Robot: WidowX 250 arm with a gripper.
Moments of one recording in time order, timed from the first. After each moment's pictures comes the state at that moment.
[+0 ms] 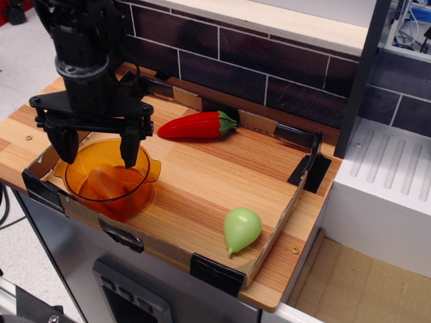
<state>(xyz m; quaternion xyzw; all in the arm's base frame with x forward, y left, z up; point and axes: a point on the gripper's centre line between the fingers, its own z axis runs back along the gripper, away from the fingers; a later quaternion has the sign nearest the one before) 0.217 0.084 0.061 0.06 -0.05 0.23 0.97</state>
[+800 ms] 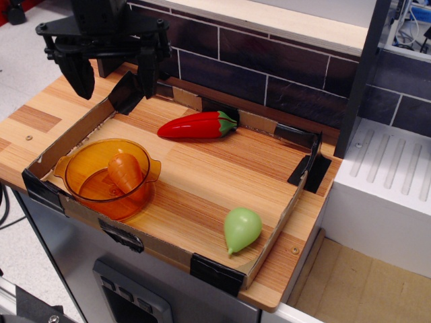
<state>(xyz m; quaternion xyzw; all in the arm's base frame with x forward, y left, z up) 0.246 0.074 0.124 0.01 -0.08 0.25 0.97</state>
